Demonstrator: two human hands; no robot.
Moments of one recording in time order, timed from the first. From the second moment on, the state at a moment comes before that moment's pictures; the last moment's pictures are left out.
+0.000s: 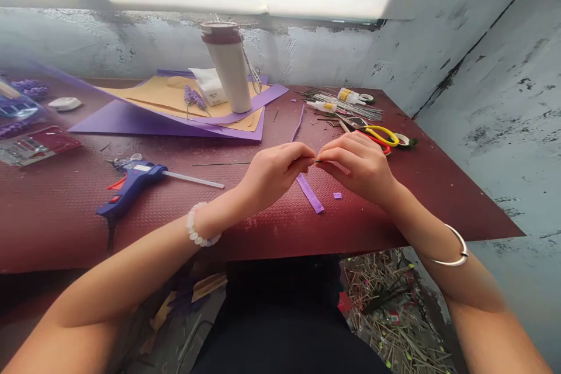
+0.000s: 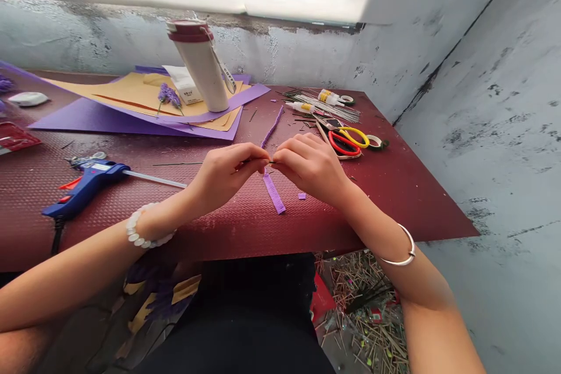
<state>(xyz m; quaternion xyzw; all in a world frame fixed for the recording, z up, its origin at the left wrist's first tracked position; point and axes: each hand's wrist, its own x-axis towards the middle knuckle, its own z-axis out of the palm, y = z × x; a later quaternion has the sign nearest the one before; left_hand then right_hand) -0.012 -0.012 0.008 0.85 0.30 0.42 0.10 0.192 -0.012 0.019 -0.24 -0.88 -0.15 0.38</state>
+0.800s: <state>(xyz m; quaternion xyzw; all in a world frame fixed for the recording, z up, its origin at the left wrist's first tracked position) -0.014 -0.003 0.012 0.87 0.30 0.39 0.11 0.194 -0.010 0.022 -0.25 -0.89 -0.16 0.36</state>
